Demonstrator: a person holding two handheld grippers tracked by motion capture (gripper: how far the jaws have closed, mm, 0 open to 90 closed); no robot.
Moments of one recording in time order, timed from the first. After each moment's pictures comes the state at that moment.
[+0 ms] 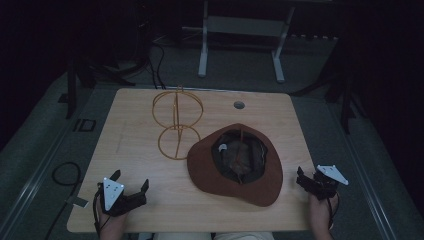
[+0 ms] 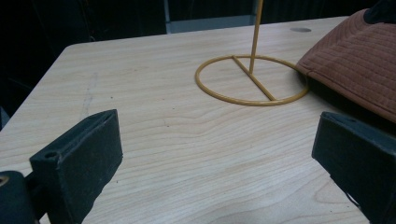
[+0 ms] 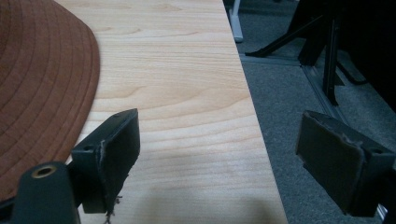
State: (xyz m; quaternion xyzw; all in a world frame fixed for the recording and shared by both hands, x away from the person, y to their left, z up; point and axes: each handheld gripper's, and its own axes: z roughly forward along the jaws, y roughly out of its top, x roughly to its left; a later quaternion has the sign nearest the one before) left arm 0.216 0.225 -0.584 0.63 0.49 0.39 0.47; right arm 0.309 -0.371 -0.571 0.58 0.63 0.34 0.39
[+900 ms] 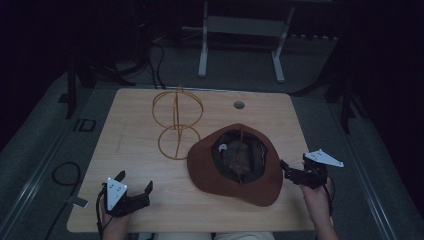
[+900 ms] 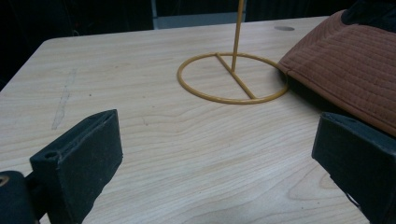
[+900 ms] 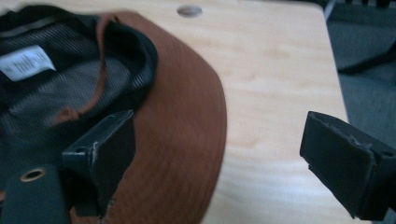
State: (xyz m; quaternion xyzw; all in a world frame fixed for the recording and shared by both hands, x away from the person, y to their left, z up) left arm 0.215 0.217 -0.582 0.64 0.48 0.37 0.48; right arm 0.311 -0.322 -0.503 0.50 0.71 0.40 0.29
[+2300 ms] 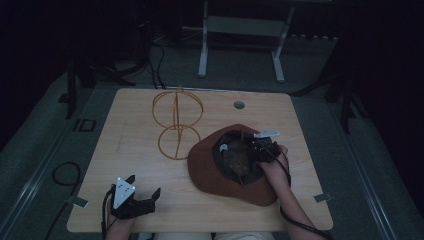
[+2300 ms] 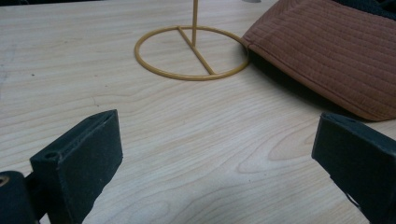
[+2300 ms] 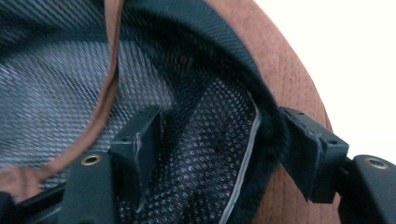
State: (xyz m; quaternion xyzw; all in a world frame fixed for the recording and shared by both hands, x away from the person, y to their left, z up) left arm 0.212 0.202 -0.578 0.69 0.47 0.30 0.47; right arm 0.416 -0.216 -0.549 0.46 0.80 0.27 0.27
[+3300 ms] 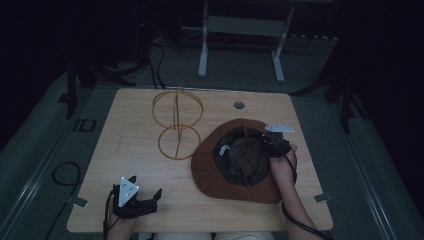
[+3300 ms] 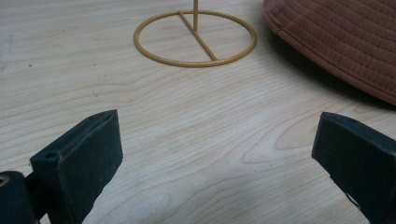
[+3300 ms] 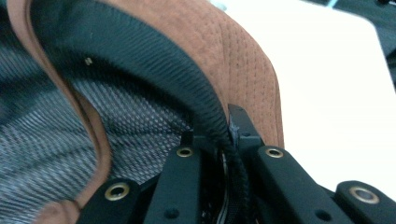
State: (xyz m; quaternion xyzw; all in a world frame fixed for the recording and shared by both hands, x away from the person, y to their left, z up) left arm 0.216 0.198 -0.581 0.70 0.48 0.30 0.44; right arm 0.403 -0.234 -0.502 0.49 0.74 0.34 0.30
